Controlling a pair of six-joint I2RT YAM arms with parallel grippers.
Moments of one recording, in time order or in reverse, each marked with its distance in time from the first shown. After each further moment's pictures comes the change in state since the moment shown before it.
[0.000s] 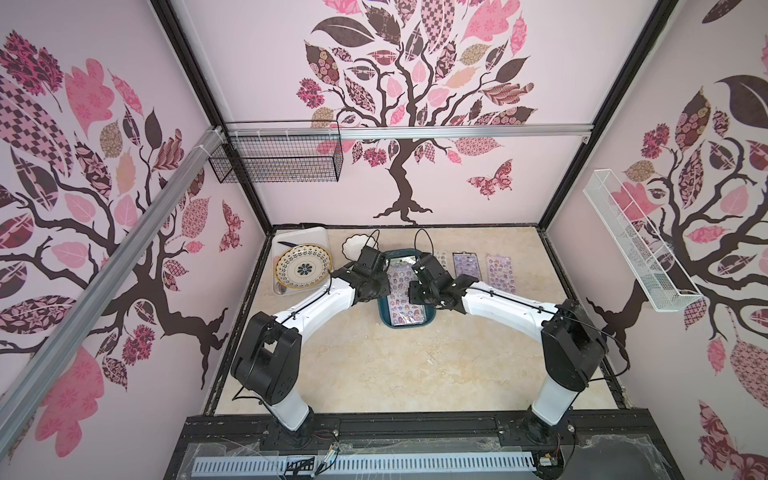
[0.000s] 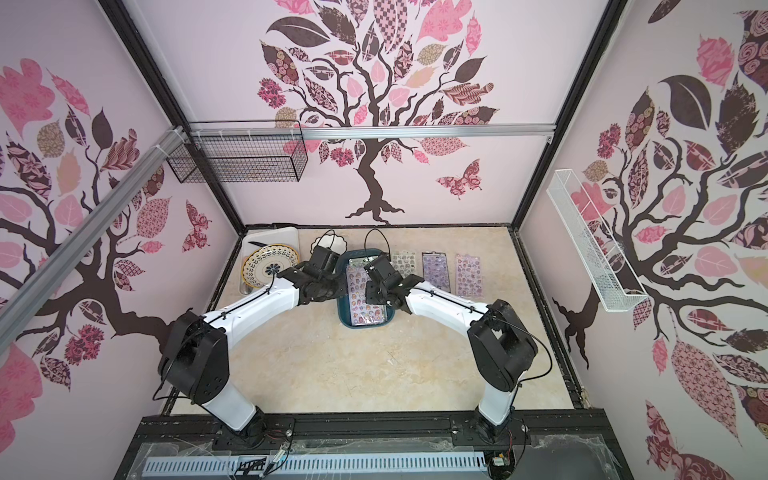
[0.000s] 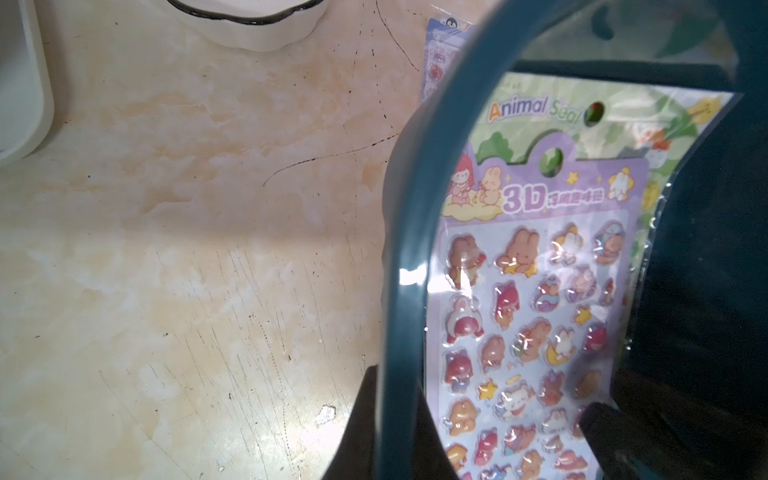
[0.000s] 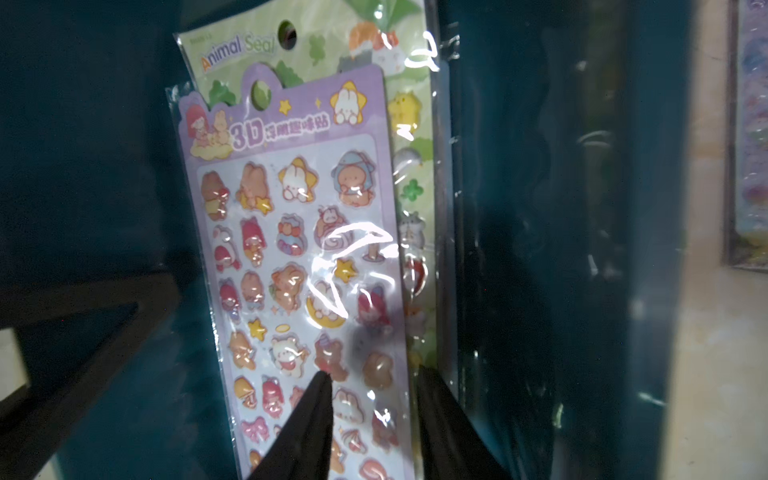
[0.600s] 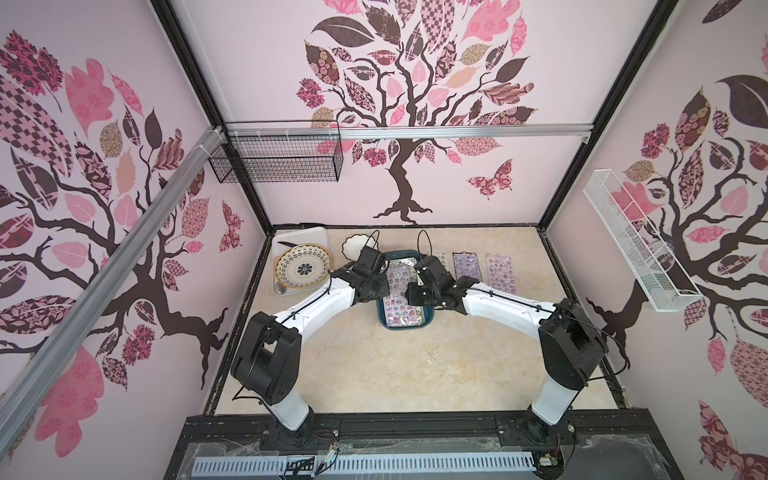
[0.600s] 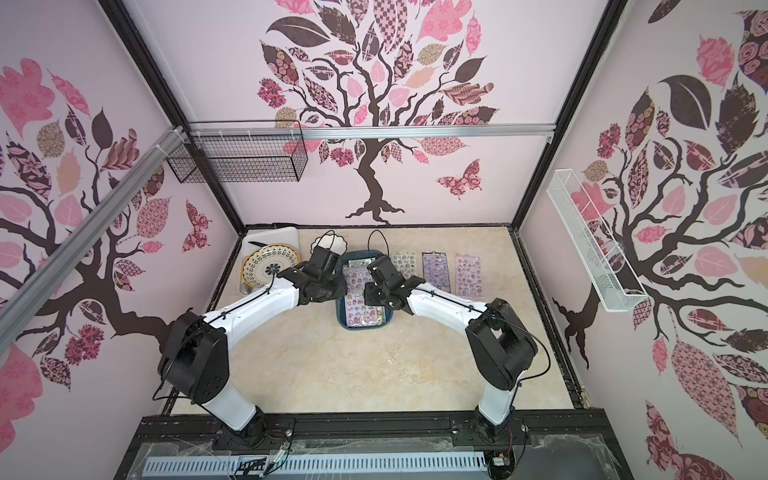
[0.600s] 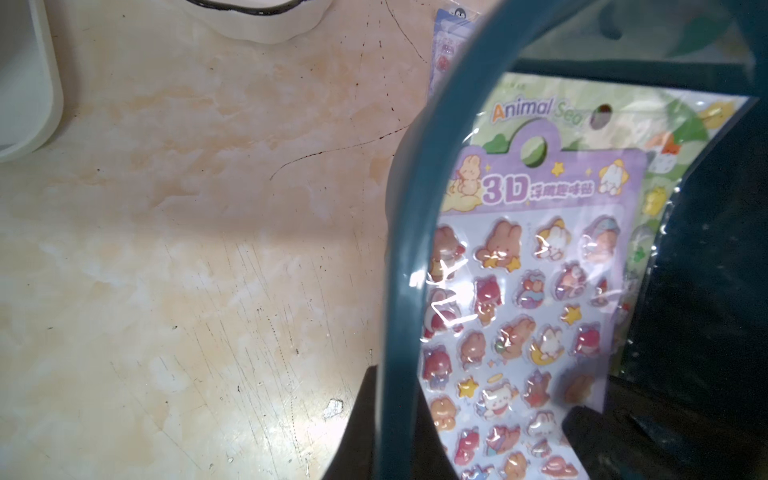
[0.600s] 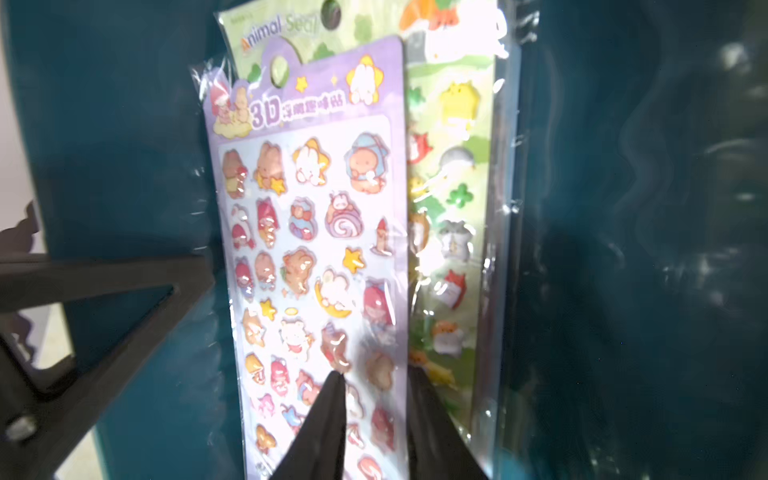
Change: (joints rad) left arm 0.000 0.000 0.000 -0.023 -0.005 0.007; right arm -0.023 0.000 -0.055 0.101 -0.179 -0.017
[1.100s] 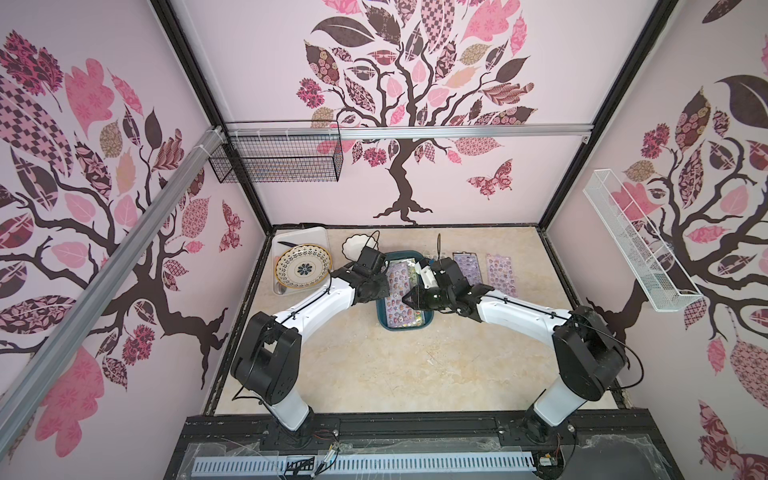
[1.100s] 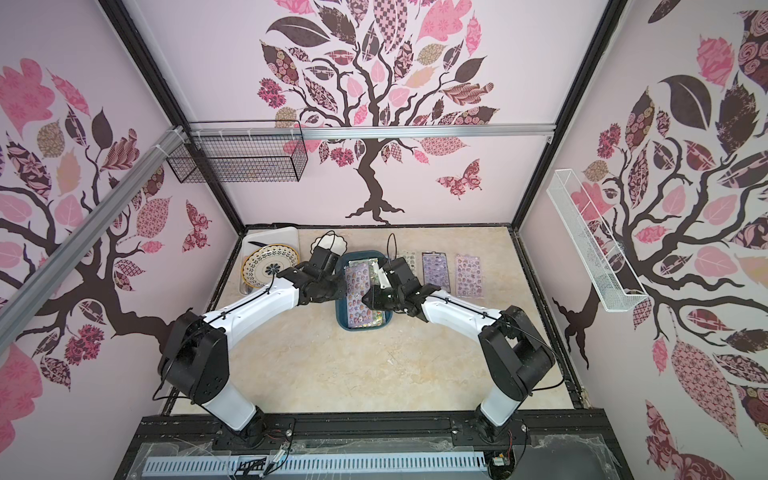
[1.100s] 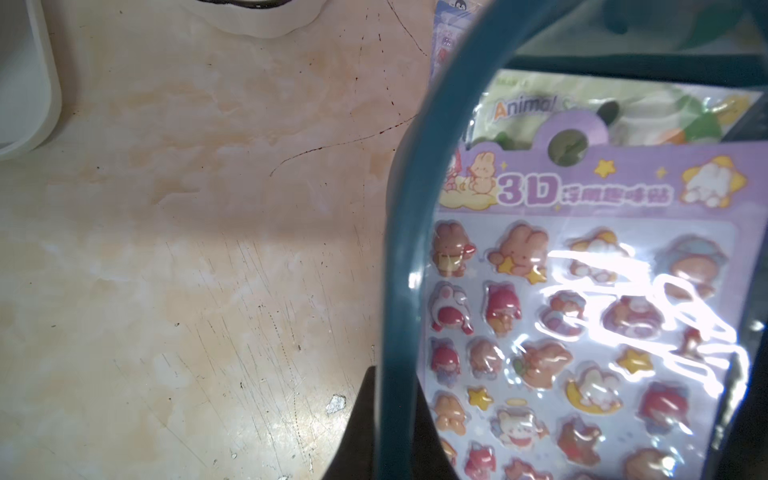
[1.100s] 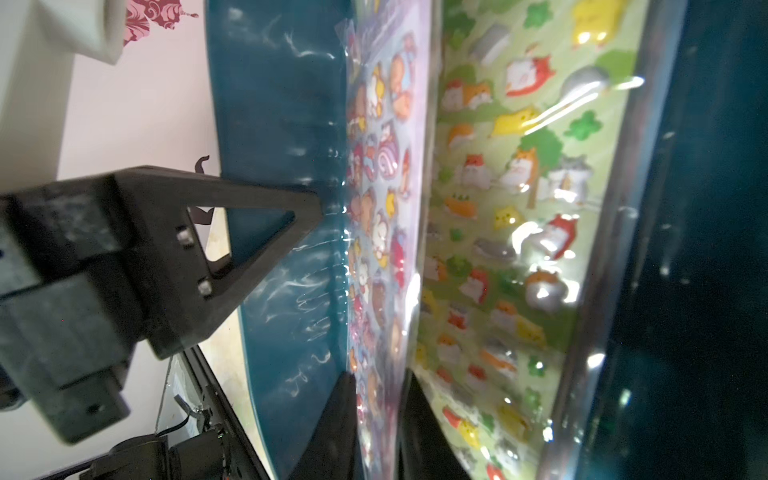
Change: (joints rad) left arm 0.001 0.000 0.001 -0.006 0.002 0.010; right arm -0.051 -0.103 -0.156 0.196 -0.308 0.032
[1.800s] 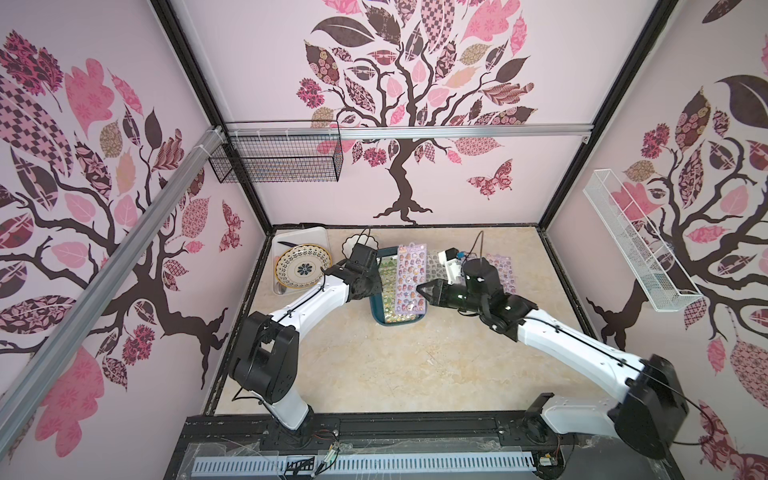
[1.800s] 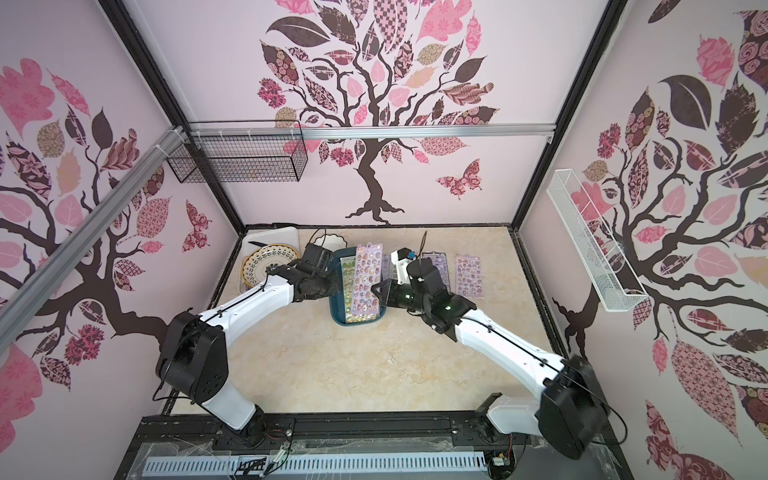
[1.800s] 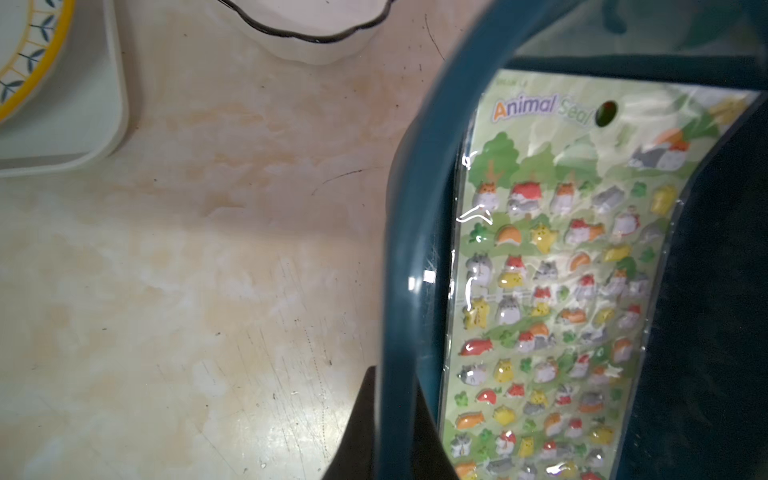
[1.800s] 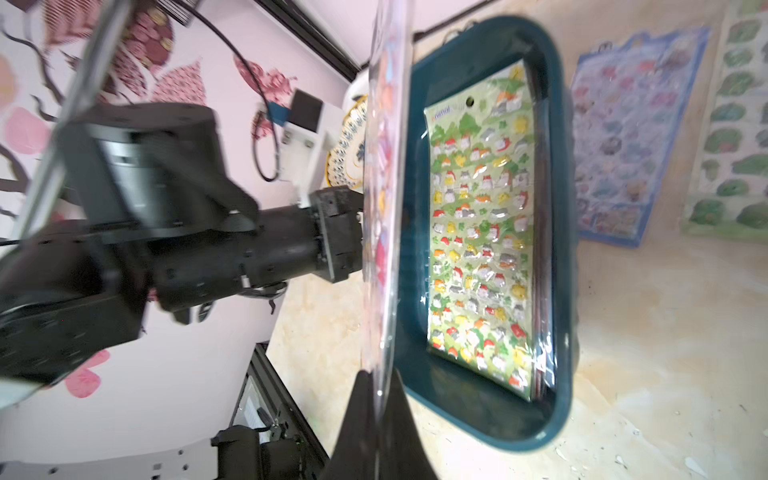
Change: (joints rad) left arm 0.075 -0.006 0.000 0.000 -0.011 0.001; right arm -0.004 -0.436 -0.137 0.016 0.079 0.127
